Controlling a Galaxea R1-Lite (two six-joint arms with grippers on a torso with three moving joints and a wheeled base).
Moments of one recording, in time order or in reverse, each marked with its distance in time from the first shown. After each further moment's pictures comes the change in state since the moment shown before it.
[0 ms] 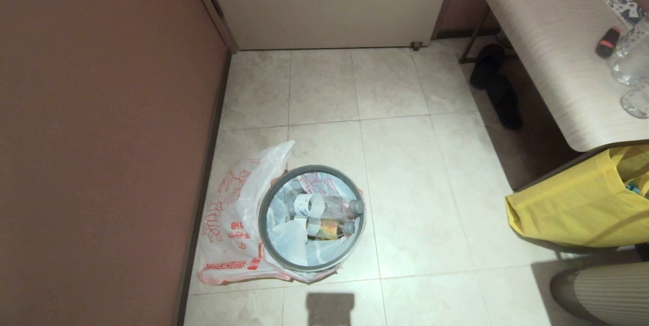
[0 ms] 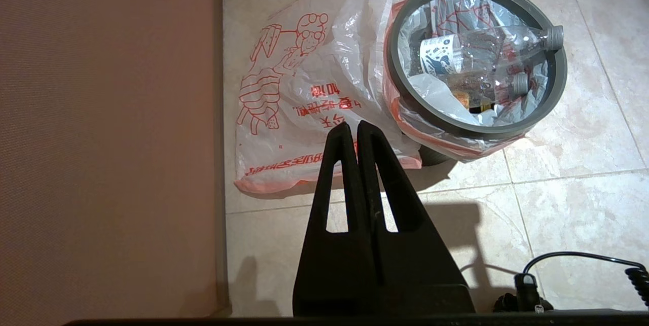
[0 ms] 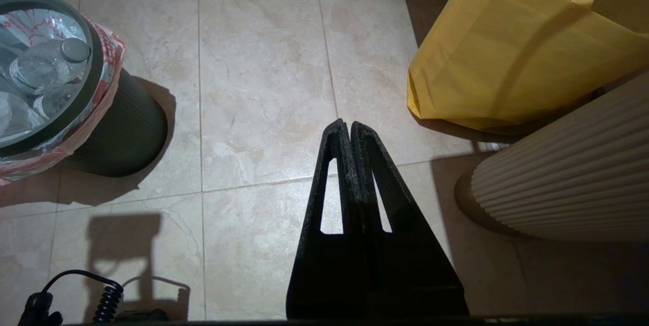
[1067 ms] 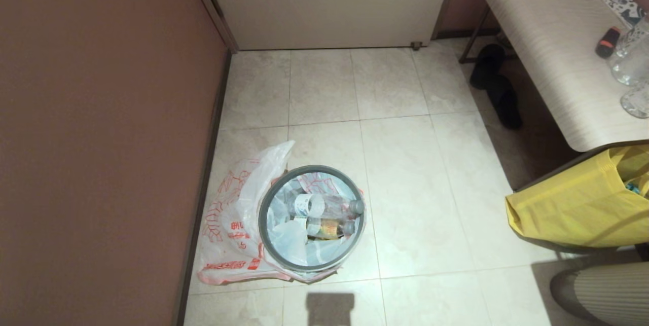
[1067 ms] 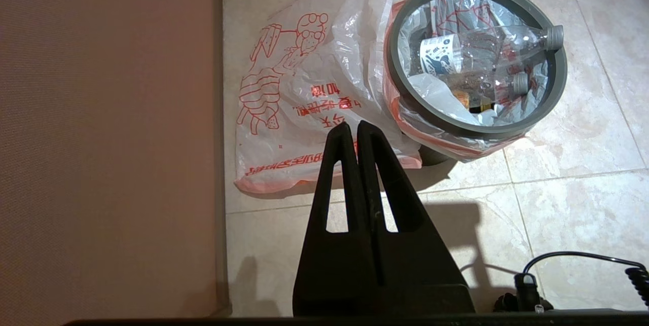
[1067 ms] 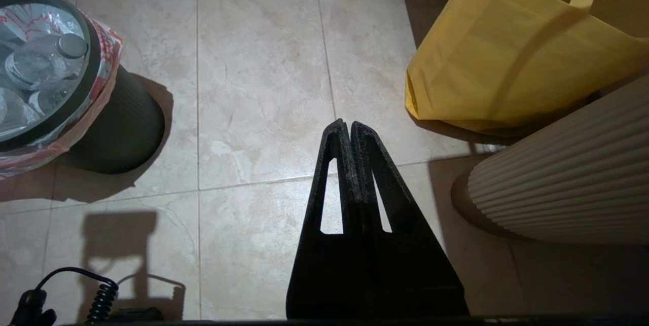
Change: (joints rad) left arm 0.000 0.000 0.000 0.000 0.000 0.000; right arm 0.000 0.000 0.000 0.002 0.001 -0.020
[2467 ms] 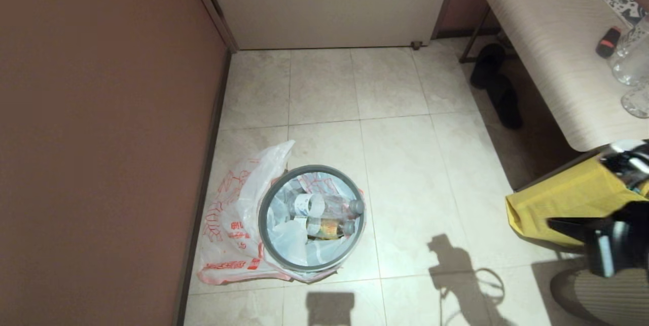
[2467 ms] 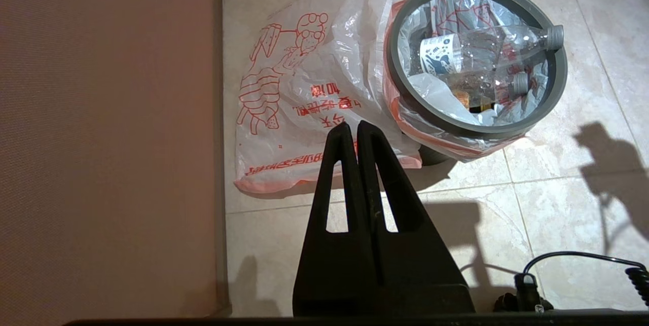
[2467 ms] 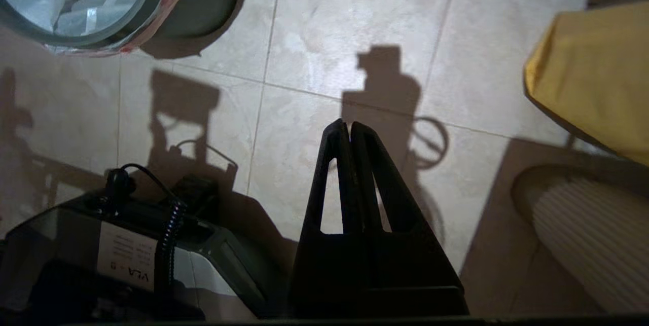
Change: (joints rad) left arm 0.000 0.000 0.000 0.000 0.000 0.000; right arm 0.315 1.254 -0.726 0.046 0.012 -0.067
